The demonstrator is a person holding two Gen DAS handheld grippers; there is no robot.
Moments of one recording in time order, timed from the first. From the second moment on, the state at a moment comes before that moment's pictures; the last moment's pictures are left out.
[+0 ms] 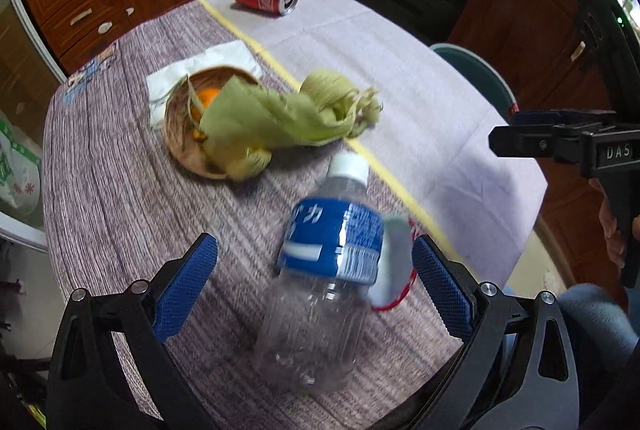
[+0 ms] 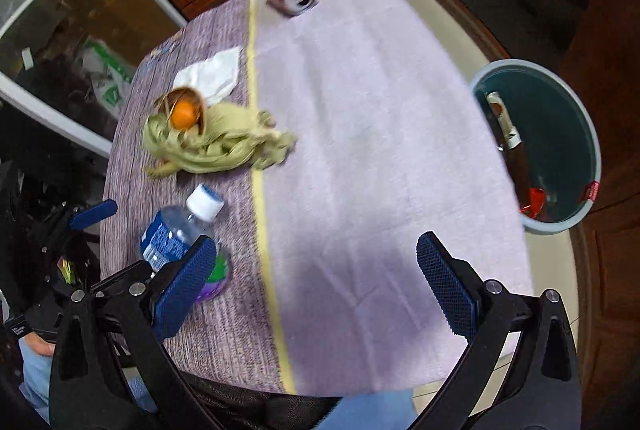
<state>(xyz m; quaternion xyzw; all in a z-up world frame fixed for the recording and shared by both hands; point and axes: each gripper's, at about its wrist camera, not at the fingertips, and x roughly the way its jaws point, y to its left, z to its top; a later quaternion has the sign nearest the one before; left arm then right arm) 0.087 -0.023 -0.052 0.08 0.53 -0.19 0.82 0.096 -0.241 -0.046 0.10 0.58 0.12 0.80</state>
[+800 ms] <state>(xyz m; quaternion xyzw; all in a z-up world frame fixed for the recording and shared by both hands) 0.072 0.014 -0.090 0.06 0.56 -0.22 0.80 0.076 -0.150 -0.105 0.11 0.64 0.19 0.74</state>
